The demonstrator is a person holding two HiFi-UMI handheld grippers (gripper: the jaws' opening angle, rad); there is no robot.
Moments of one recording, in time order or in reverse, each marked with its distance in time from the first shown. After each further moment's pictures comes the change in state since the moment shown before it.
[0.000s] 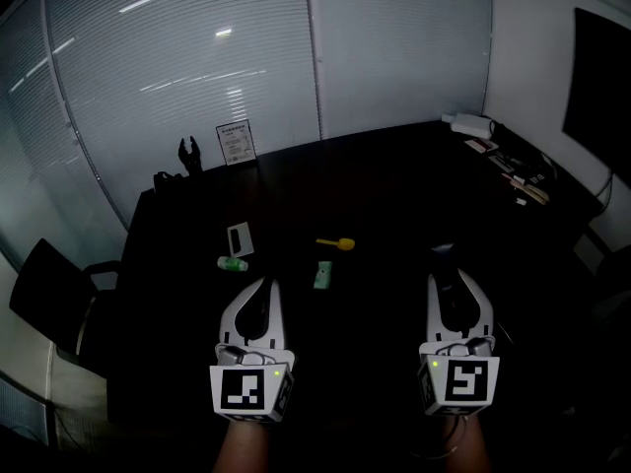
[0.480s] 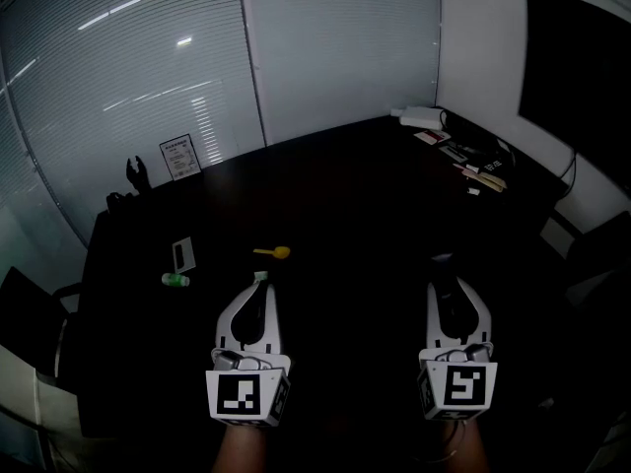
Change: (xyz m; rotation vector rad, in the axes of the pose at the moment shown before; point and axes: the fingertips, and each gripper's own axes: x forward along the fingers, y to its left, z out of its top) left arm 0.057 -0.146 0.001 -0.048 0.010 -0.118; right arm -0.044 -0.153 -0.038 -0.030 0.056 -0.127
